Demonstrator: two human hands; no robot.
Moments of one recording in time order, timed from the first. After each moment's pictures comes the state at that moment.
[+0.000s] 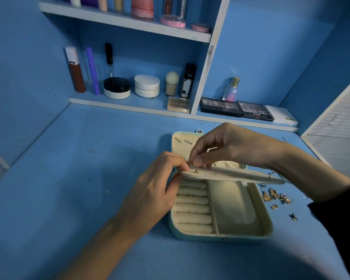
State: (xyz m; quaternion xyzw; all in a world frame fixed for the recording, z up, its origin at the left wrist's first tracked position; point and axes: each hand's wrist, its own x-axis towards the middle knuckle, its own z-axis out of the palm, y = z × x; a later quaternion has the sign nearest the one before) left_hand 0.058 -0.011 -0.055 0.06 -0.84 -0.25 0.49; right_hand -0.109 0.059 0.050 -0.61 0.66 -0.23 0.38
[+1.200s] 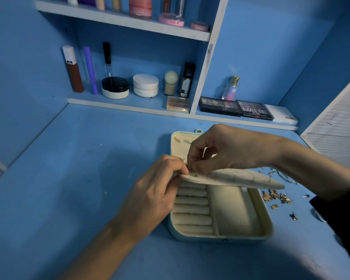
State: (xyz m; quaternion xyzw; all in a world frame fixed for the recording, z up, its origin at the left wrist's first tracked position) left_hand 0.059 -0.008 -0.055 0.07 -0.84 -0.22 0.49; right_hand -0.093 0.056 0.061 -0.65 0.69 -0.13 0.31
